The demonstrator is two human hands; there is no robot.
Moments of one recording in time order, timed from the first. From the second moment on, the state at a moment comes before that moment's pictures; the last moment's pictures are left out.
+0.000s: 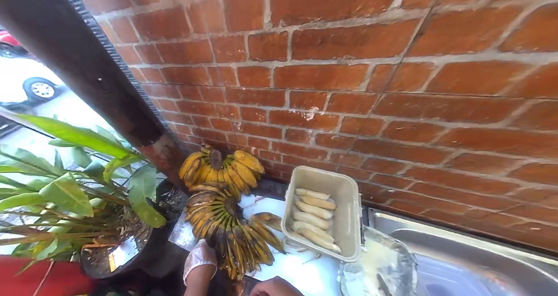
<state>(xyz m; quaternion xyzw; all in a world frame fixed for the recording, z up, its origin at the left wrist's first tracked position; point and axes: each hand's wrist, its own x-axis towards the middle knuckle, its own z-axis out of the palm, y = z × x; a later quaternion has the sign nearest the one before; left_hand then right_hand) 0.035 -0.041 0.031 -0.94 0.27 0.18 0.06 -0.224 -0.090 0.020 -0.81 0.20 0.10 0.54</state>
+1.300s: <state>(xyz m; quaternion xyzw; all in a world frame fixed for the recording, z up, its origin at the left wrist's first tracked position) 0.056 0.028 0.004 -0.88 0.20 0.28 -0.32 -0.070 -0.126 0.035 -0.68 0.38 0.14 0.61</state>
